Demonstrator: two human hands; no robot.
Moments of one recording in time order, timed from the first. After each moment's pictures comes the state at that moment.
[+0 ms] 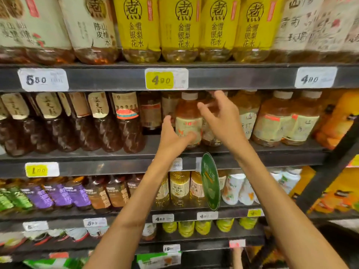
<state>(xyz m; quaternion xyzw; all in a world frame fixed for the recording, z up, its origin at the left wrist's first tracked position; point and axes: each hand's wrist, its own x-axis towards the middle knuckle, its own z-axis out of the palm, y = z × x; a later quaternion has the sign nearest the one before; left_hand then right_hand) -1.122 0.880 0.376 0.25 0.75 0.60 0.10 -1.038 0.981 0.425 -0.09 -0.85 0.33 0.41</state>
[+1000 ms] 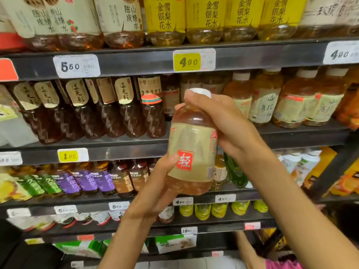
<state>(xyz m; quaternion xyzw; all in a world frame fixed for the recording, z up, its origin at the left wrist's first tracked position) -1.061 0.738 0.352 0.34 0.43 0.74 0.39 -1.016 0.883 0.438 -0.06 -0.64 0.74 0.20</state>
